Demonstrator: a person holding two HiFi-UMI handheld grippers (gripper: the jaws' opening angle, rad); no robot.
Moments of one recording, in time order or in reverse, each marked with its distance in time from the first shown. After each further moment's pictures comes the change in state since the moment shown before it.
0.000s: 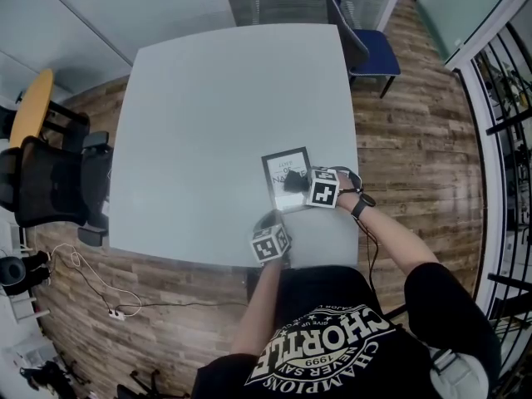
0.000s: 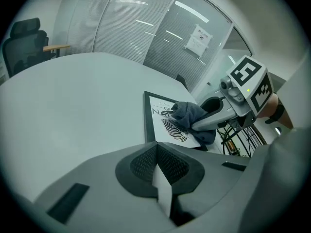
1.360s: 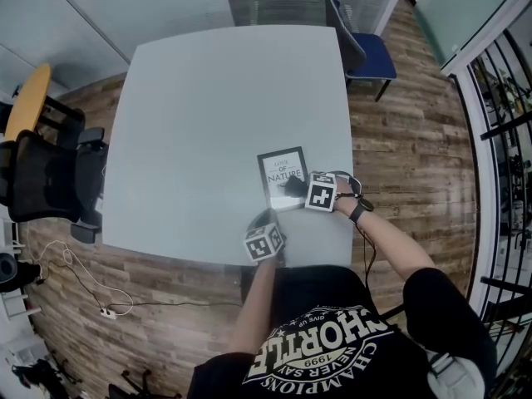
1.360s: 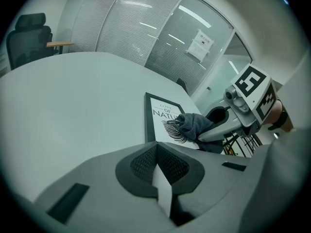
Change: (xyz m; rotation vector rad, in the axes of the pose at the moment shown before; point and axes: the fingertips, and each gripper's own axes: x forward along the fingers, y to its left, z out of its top) left arm 0.000 0.002 0.000 -0.038 -0.035 -0.021; right arm -0.001 0.018 -0.018 0.039 0.072 0.036
